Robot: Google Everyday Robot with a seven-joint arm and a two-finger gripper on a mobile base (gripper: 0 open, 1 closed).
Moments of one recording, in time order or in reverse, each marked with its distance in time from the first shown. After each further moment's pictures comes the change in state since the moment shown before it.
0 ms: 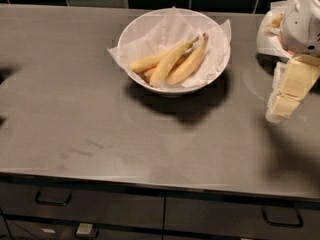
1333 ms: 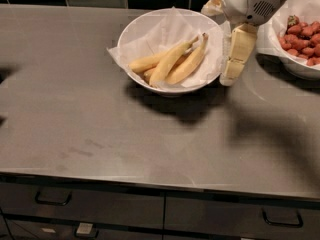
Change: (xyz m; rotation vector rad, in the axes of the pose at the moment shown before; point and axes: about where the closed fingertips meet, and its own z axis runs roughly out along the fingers) arm -0.090 -0.068 0.034 -0.059 -0.197 -0.240
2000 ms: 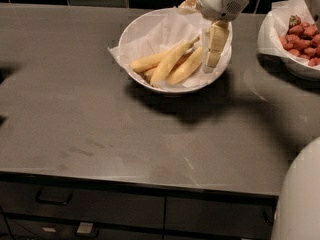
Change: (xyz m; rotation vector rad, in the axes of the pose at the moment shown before) arm -0.015 -0.060 0.050 -0.066 -0.114 -0.161
